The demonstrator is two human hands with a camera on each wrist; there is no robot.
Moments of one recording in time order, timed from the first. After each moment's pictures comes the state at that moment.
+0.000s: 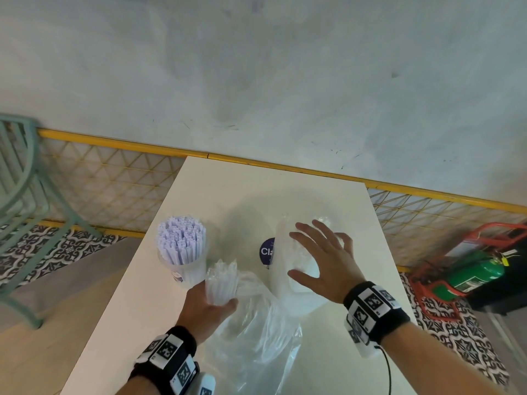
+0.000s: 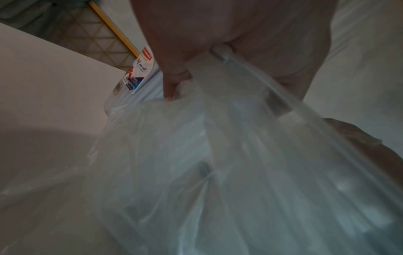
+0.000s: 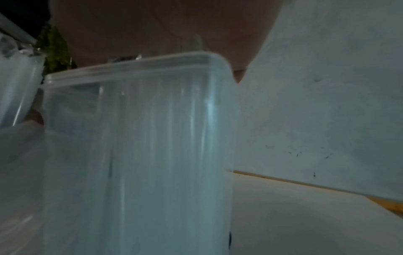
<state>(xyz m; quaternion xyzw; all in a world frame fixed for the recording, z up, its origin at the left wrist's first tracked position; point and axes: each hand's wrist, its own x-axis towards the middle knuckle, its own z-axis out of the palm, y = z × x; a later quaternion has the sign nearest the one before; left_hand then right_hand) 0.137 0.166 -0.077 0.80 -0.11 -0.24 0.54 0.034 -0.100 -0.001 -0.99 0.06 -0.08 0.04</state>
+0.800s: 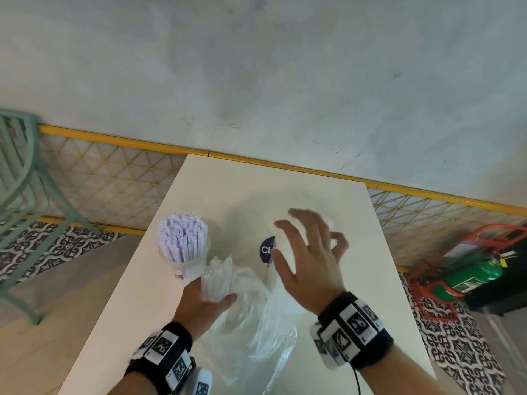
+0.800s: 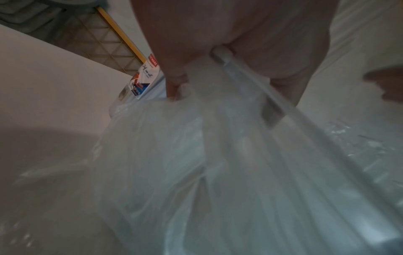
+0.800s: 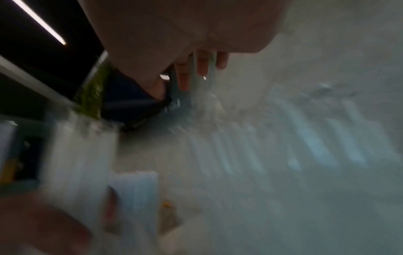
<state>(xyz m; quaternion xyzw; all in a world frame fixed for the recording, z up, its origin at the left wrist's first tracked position) 0.138 0.170 -0.067 0.80 -0.10 -0.22 0.55 0.044 -0.023 0.039 -0.96 0.10 -0.27 0.05</state>
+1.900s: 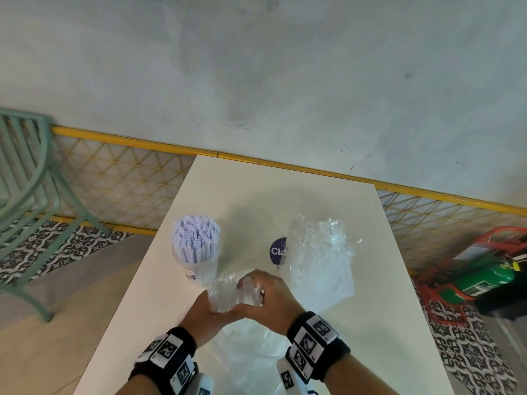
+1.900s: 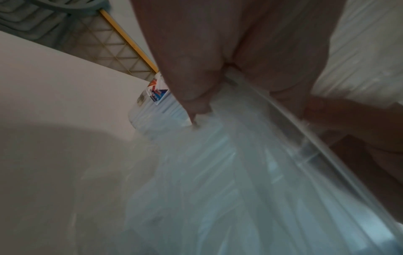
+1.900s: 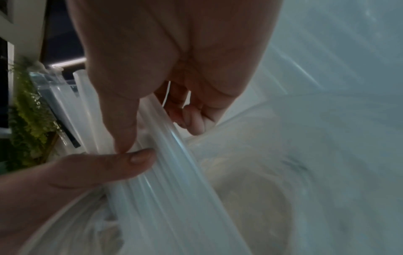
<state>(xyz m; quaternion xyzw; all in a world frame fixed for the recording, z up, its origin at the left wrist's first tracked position) 0.142 0.188 -0.067 0.71 -0.21 -0.33 0.59 0.071 0.026 -0.050 -0.88 0.05 -0.05 0.46</state>
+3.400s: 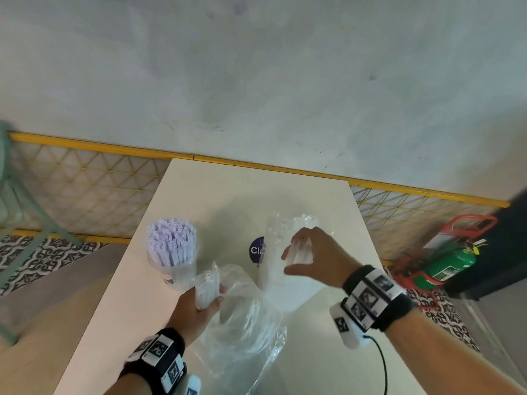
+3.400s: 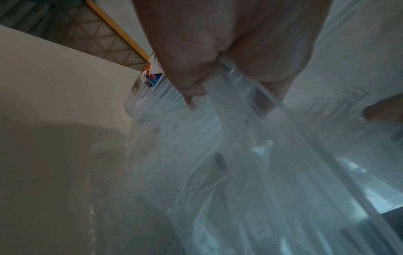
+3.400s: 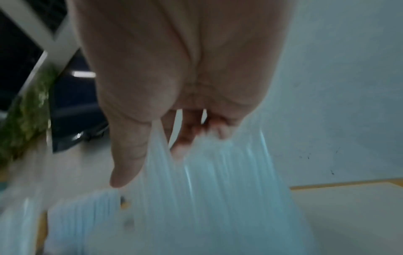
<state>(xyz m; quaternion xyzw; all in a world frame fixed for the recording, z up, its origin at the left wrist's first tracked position) 0.143 0.176 -0.101 0.76 -0.20 -0.21 0.57 0.033 -0.081 0.057 -0.95 0.15 0.03 0.29</state>
